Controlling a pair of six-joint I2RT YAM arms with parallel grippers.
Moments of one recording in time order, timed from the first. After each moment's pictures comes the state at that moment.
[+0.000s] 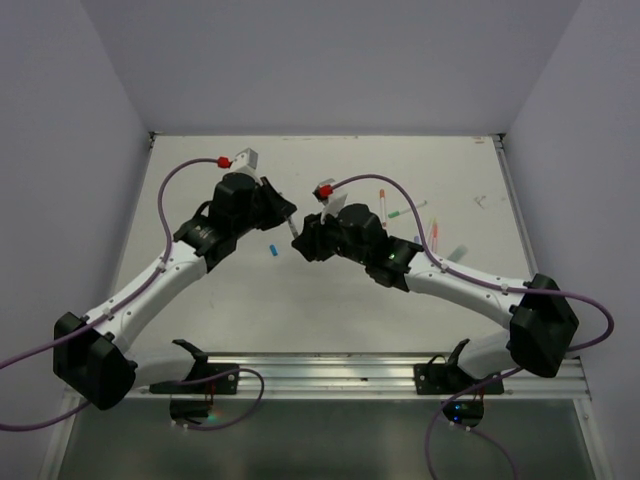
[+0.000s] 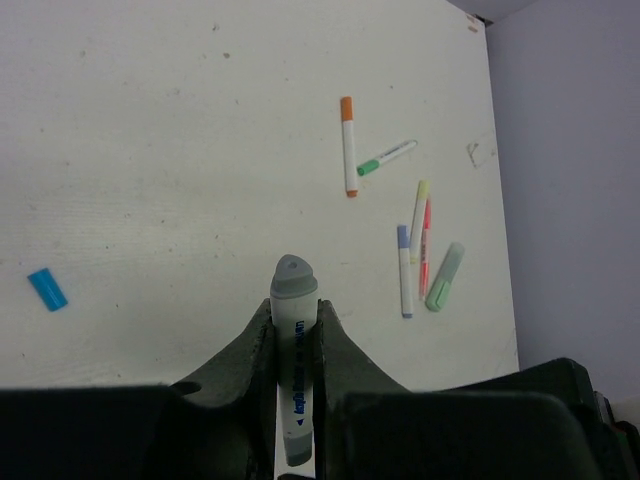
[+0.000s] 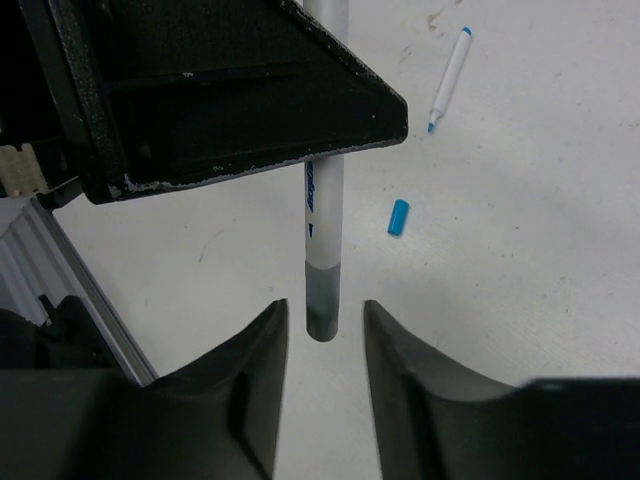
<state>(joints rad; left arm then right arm) -0.54 1.23 1.03 -0.28 -0.03 -0.79 0.91 1.42 1.01 0.05 0.01 0.39</state>
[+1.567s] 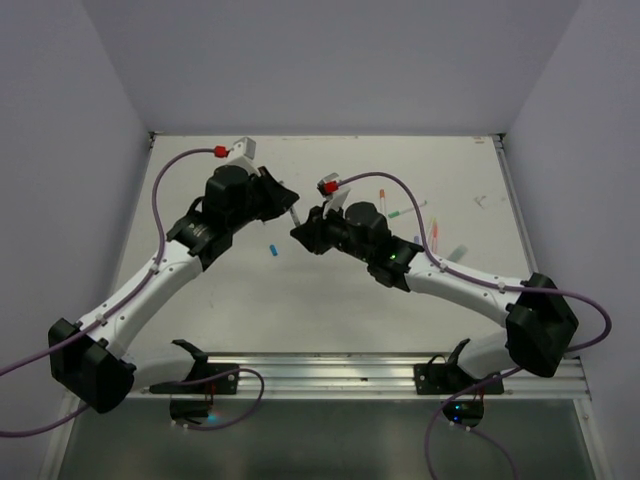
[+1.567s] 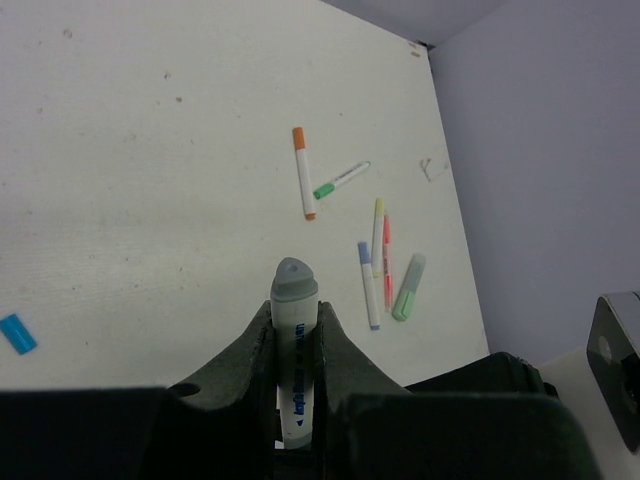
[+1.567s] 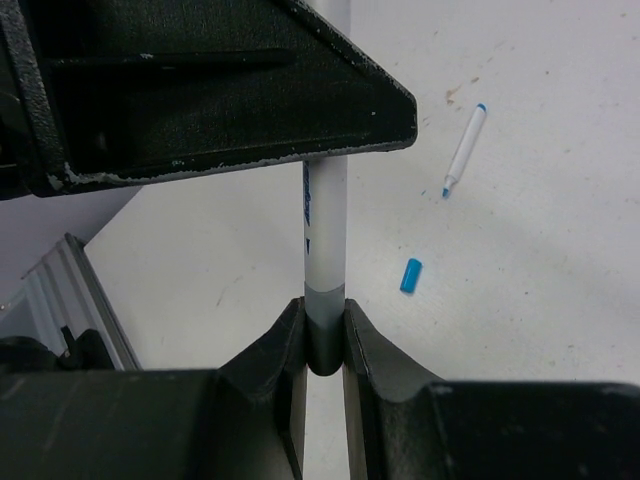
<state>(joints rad) -0.53 1.21 1.08 -0.25 0.00 -0.76 0.88 1.43 0.97 0.22 -0.04 0.38</state>
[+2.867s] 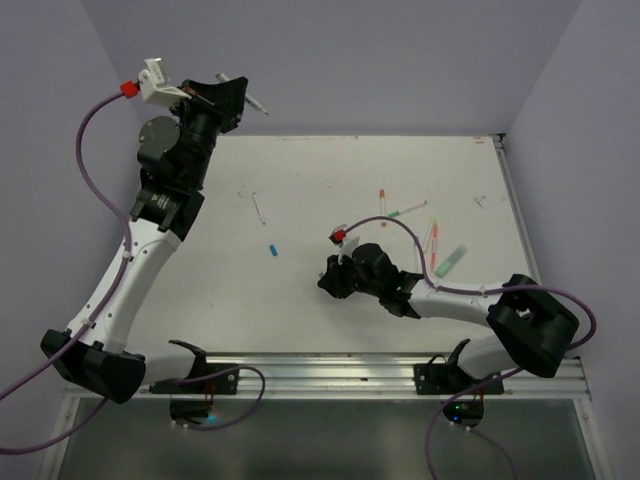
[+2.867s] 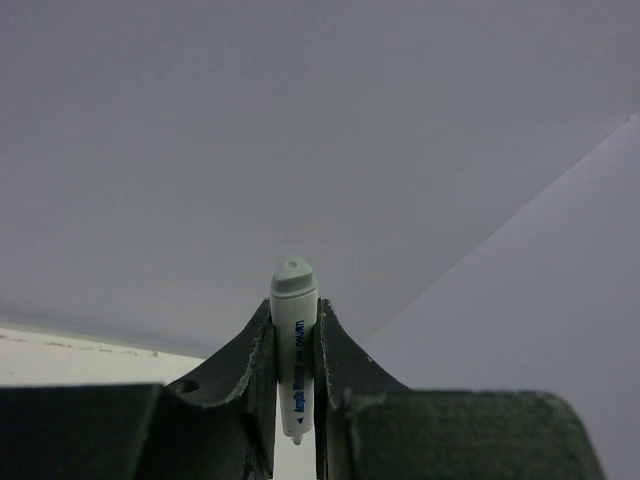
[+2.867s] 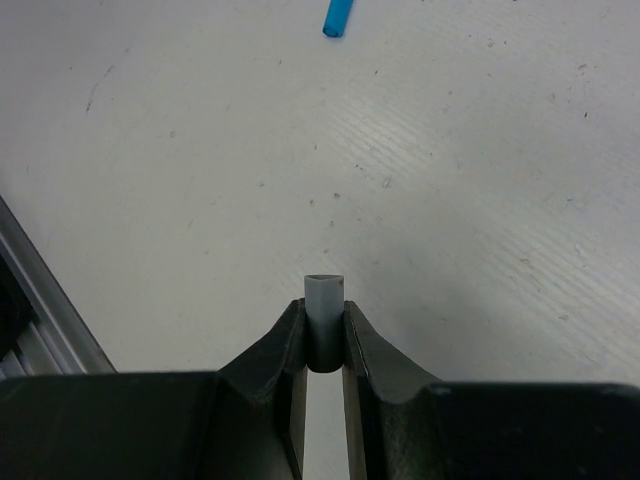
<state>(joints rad) -0.35 1.25 1.42 0.14 -0.15 -0.75 0.89 1.42 0.59 0.31 -0.07 0.39</state>
